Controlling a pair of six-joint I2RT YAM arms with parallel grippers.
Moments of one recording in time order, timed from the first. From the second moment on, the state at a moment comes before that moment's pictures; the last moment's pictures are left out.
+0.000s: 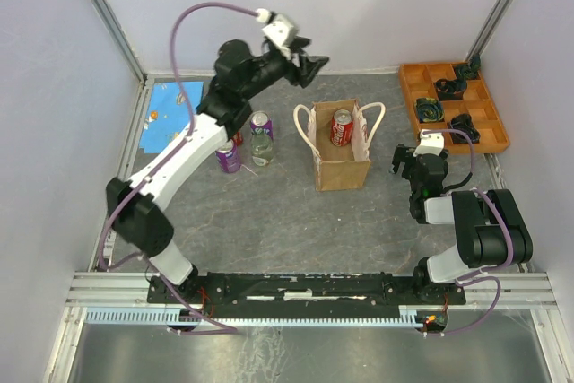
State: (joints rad) left arm -0.54 1.60 1.55 0.25 0.35 0.04; right arm 0.02 1.51 0.32 0.87 0.18 0.05
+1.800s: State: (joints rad) left arm -0.72 2.30 1.94 -0.23 0.09 -0.02; right arm 0.02 1.51 0.32 0.87 0.18 0.05
